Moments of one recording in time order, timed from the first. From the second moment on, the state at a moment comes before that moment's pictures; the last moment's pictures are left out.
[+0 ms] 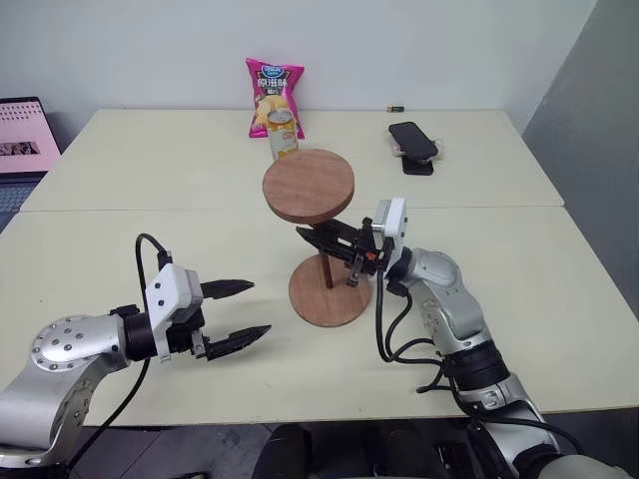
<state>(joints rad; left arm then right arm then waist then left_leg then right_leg) 0.10 0.84 0.27 -0.44 -0.55 0.38 -1.05 -0.55 -0.10 0.23 0.08 0.33 0.01 0.89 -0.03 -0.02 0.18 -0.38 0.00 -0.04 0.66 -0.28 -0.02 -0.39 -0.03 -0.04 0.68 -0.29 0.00</state>
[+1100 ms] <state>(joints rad) 0.06 0.89 0.22 -0.48 -0.53 0.57 -0.97 -0.56 -0.15 0.26 0.10 0.32 0.12 0.83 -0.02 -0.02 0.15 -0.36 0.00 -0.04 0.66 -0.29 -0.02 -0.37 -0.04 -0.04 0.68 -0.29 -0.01</state>
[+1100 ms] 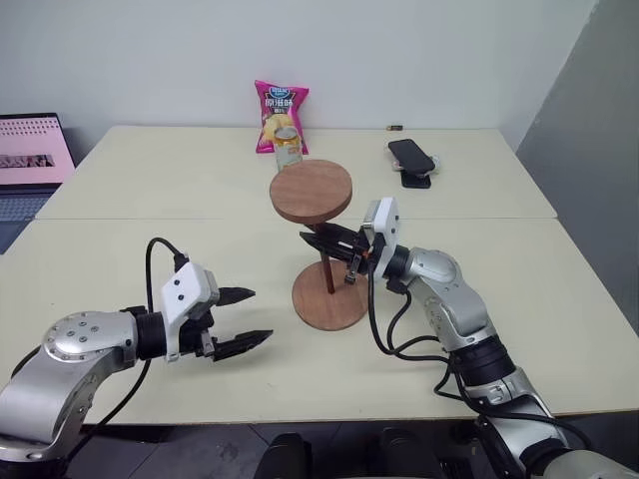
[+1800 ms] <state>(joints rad) 0.02 0.89 0.19 -0.50 -0.53 0.61 -0.95 -0.54 -0.18 0.26 0.10 0.32 0.19 0.81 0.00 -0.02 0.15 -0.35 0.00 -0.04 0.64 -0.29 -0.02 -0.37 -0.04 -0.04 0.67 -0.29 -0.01</state>
